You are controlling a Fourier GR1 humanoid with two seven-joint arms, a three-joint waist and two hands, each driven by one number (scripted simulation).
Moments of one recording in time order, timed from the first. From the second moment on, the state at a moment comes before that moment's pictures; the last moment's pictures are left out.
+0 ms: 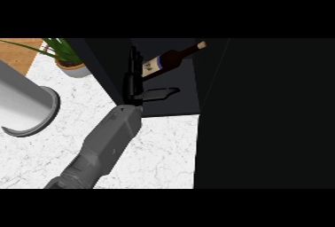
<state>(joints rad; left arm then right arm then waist) -0.89 0.00 -0.25 -0.37 0.71 0.33 -0.83 -0.10 -0.04 0.09 -2.41 -0.20 0.16 0.59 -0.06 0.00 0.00</state>
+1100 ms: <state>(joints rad) -0.29 0.06 -0.75 -1.34 0.64 0.78 -0.69 -0.06 -0.07 0.06 -2.43 -0.17 0.13 0.58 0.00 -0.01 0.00</state>
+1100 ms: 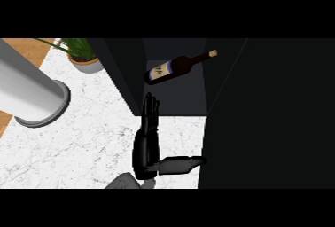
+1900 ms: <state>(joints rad) 0.01 0.27 -0.86 -1.82 0.49 0.85 -0.59 -0.03 -0.09 0.06 -2.42 -0.19 0.19 0.61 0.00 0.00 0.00</state>
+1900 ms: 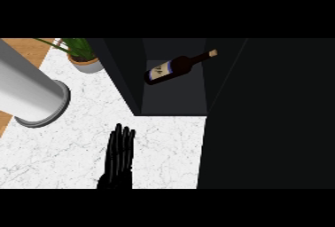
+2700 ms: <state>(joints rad) 0.22 0.54 -0.72 -2.04 0.57 0.62 -0.61 0.04 -0.06 0.21 -2.42 -0.23 0.26 0.69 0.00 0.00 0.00</state>
